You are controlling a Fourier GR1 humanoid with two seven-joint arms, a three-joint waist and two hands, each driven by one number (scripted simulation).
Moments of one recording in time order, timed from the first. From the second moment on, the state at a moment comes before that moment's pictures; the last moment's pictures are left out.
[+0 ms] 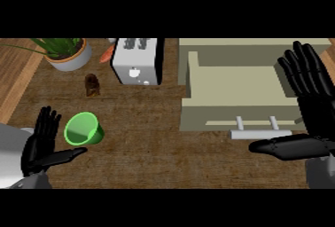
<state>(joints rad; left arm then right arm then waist) -0.14 0.21 0.35 -0.93 0.15 -0.18 -0.49 -0.23 -0.18 -0.10 -1.90 -0.10 0.16 0.10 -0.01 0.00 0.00</state>
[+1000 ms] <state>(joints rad) -0.40 0.30 0.40 -0.21 0.07 -0.19 -0.97 -0.28 -0.18 -0.12 -1.87 -0.12 0.18 0.13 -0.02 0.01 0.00</state>
